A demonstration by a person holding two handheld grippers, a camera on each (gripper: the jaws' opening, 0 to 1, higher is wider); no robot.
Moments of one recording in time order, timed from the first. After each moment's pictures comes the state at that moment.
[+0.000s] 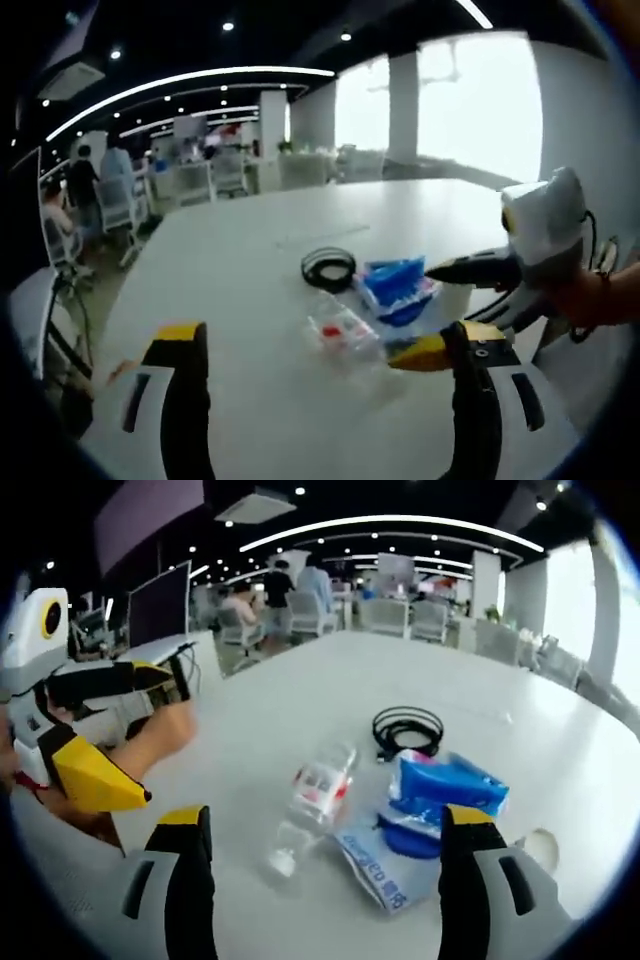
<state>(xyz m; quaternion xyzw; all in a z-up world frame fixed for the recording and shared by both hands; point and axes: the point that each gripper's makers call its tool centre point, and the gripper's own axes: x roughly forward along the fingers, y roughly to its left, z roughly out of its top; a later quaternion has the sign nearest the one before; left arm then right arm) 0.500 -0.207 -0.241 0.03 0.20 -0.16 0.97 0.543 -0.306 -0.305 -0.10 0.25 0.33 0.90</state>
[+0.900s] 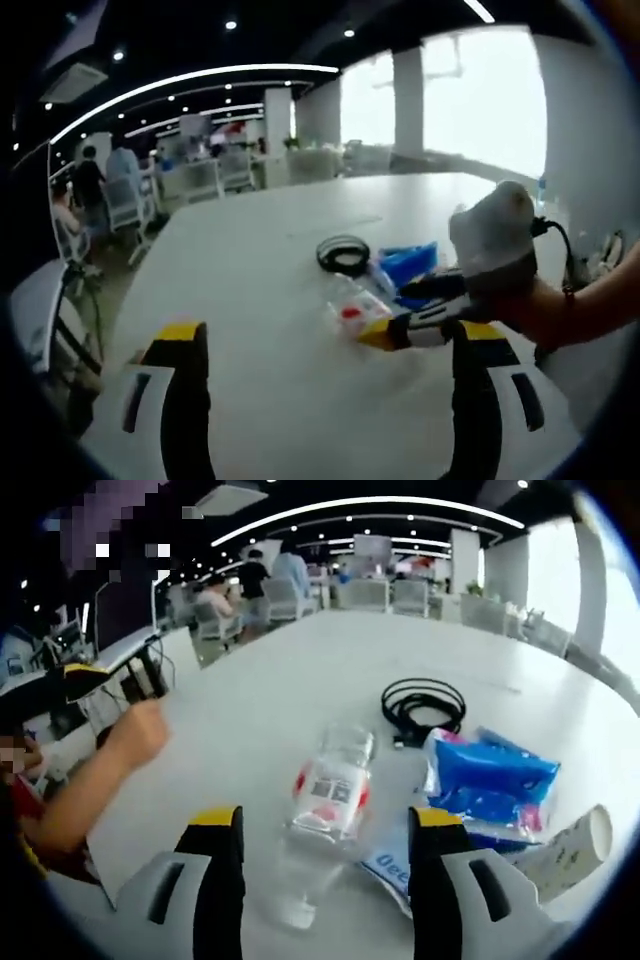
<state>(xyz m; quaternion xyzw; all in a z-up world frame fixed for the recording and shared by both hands) 0.491 -0.184 -0.256 0.04 0.20 -0.14 0.97 0.568 -0.275 -0.355 -0.07 0.30 0.28 0.91</state>
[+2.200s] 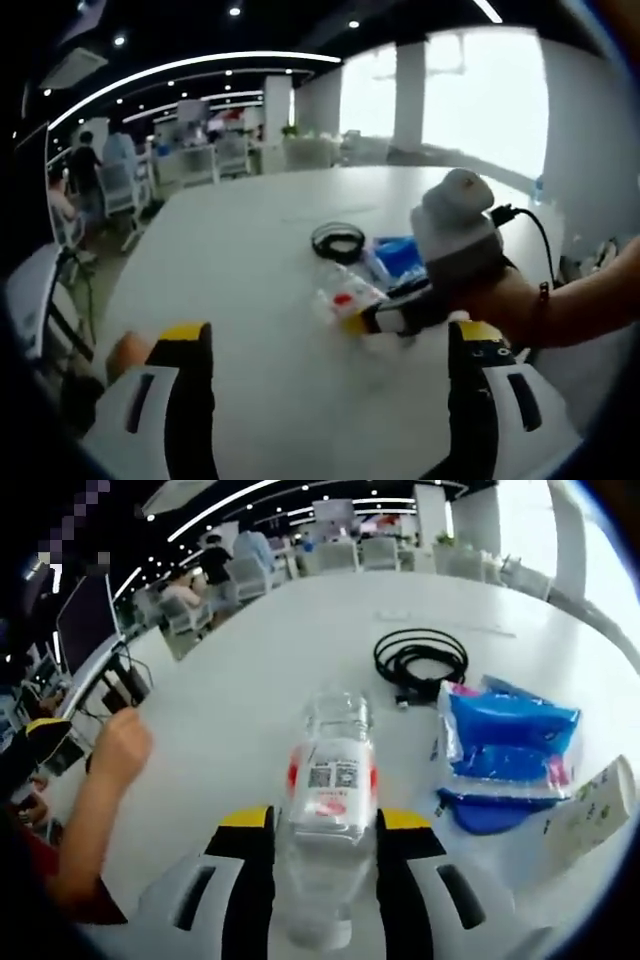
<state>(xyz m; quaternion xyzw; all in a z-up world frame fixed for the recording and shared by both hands) 0.484 -0.184 -0.268 0.03 0.23 -0.16 0.96 0.568 -0.265 -0.375 -0.02 0.38 0.23 0.89</state>
